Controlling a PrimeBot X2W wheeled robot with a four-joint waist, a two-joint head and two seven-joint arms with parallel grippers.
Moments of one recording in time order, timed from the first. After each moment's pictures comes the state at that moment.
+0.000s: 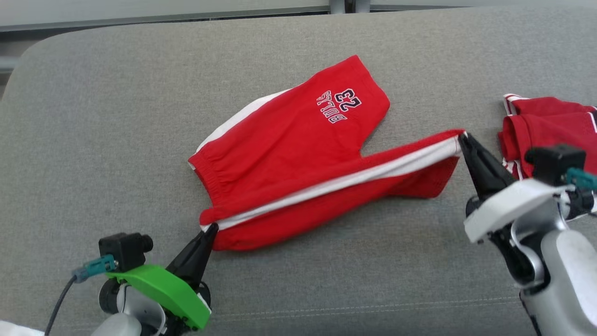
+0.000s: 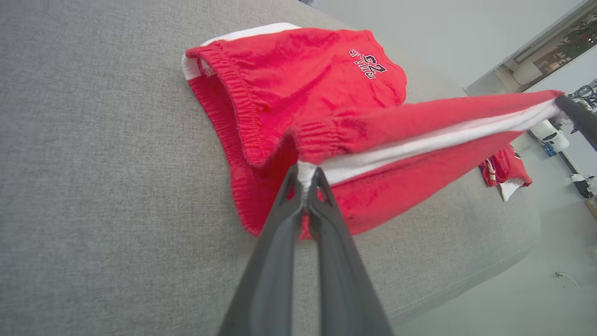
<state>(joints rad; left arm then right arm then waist) -0.17 0.49 -0.63 0.03 -1.05 0.05 -0.04 -0.21 -0.23 0.10 -0.02 0.42 0.13 0.14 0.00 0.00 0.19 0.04</state>
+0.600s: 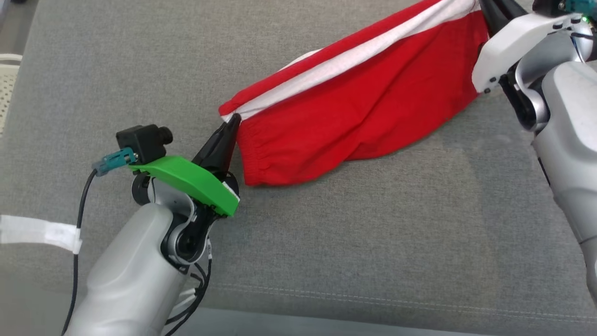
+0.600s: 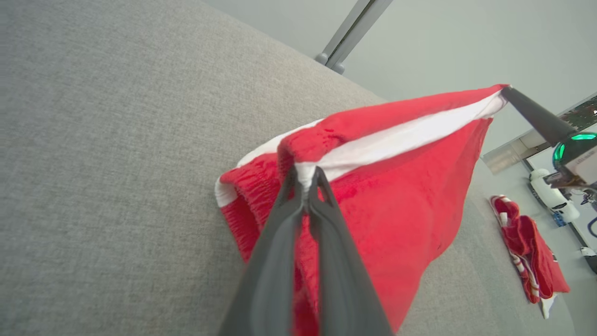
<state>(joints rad) -0.60 0.25 -0.61 0.40 -1.06 -0.09 -0.09 -0.98 -0.33 0.35 0.64 0.36 0.13 0.00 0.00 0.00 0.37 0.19</state>
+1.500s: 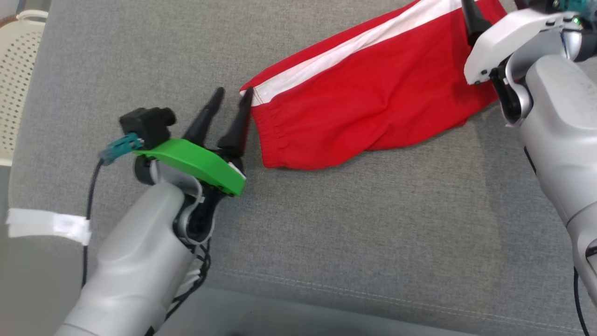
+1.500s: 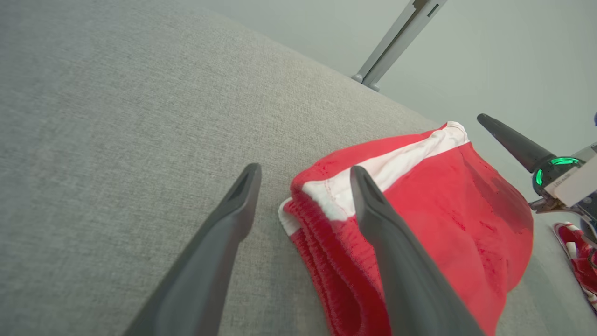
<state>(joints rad) -0.74 0.19 -0.68 0.59 -1.05 -0.13 -0.26 -1.16 -0.27 0.47 1.03 0.47 0.13 -0.24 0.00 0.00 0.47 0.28</state>
